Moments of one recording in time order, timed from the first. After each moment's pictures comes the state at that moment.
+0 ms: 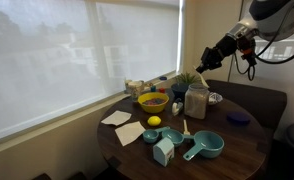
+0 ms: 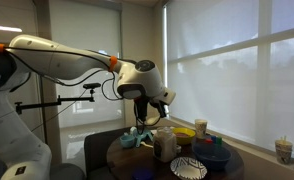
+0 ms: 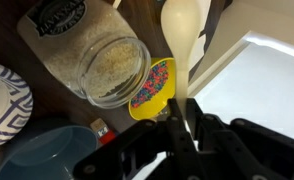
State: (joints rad) arm 0.09 -0.39 -0.18 -2.30 0.71 2.37 -0.10
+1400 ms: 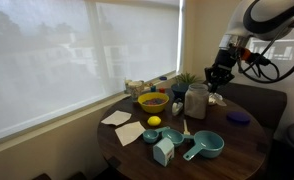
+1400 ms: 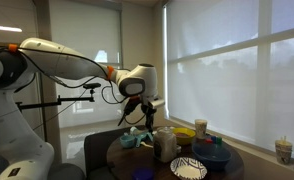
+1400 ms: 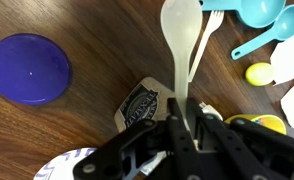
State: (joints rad) arm -0.04 -0.36 0.02 -2.28 0.30 2.09 0.52
